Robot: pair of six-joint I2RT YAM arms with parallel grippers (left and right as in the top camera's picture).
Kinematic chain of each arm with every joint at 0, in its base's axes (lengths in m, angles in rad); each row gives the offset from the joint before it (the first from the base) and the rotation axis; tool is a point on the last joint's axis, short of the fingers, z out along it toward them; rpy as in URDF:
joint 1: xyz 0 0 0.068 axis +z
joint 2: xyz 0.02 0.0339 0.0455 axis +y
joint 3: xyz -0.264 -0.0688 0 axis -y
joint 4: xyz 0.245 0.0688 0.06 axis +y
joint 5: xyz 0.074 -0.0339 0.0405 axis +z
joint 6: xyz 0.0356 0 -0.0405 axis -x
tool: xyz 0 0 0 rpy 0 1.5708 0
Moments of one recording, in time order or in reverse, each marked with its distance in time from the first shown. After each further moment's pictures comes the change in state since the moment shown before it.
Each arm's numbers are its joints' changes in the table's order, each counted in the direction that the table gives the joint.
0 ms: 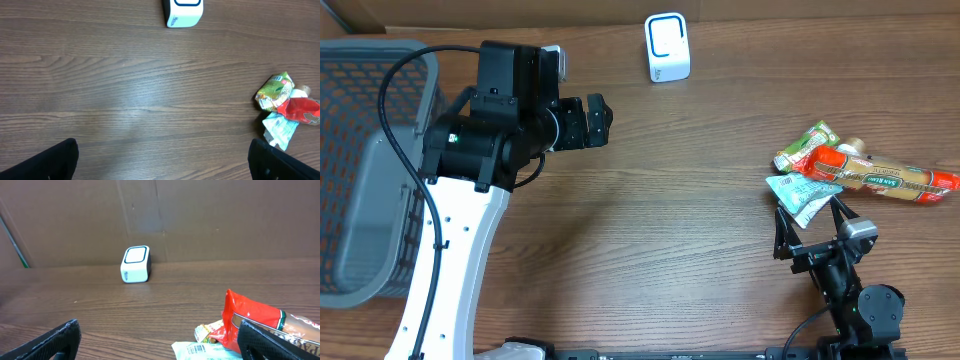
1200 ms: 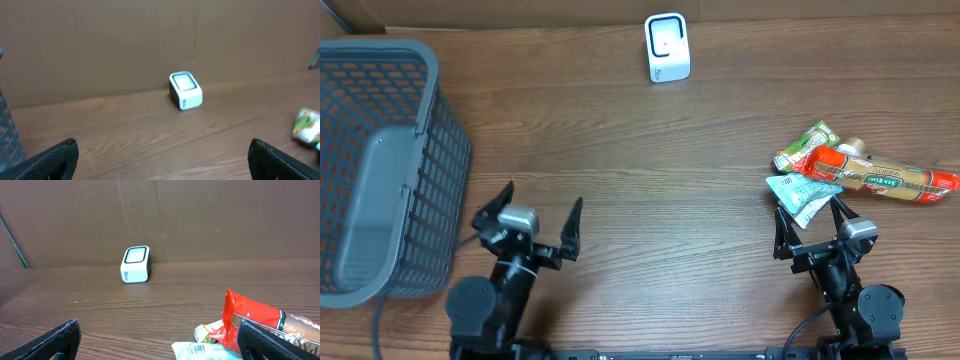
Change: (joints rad) left arm 0.153 -1.171 -1.262 -0.922 -0.057 -0.302; right arm 0.000 0.000 0.000 0.000 0.000 0.000
